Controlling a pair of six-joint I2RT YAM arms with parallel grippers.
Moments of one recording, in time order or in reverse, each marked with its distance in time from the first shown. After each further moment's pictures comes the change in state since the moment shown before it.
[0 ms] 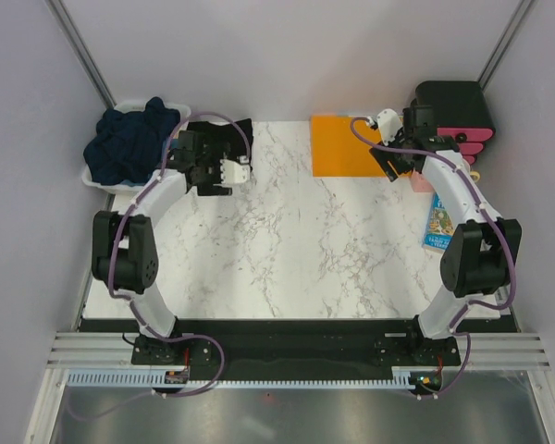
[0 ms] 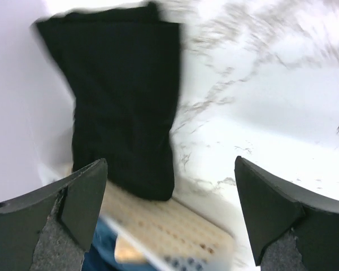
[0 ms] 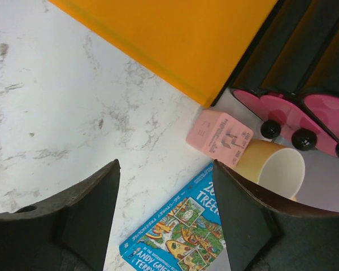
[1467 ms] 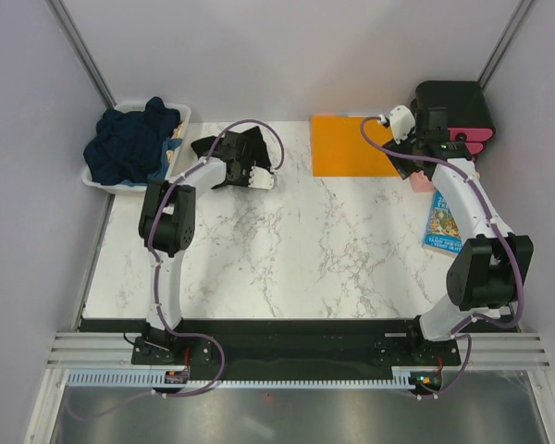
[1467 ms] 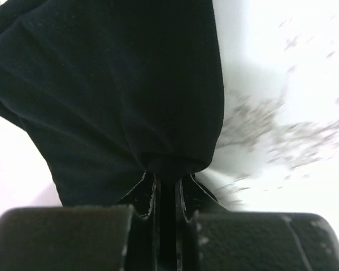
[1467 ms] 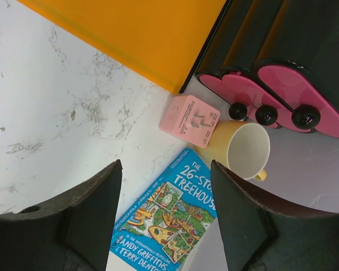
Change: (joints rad) left arm -0.143 0.396 0.371 -0.116 -0.204 -0.135; right arm -0.037 -0.118 -0.082 0.048 0.038 -0.024
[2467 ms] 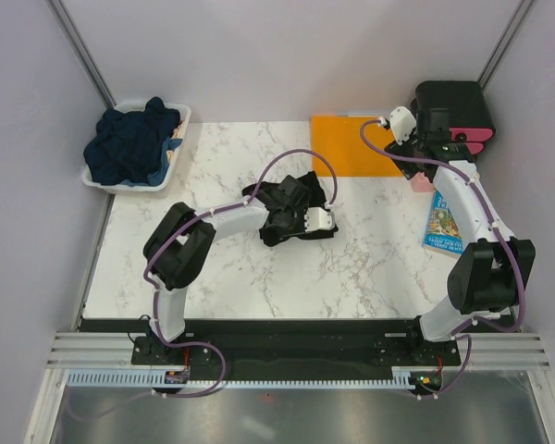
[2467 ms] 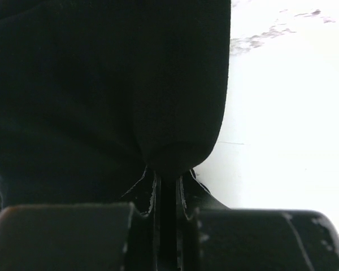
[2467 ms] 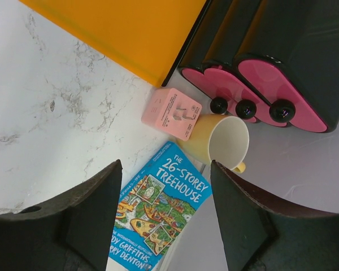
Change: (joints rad) left arm -0.437 -0.234 -0.328 0.075 0.157 -0.616; right arm 0.000 -0.018 -0.014 0.006 0.052 -0.065
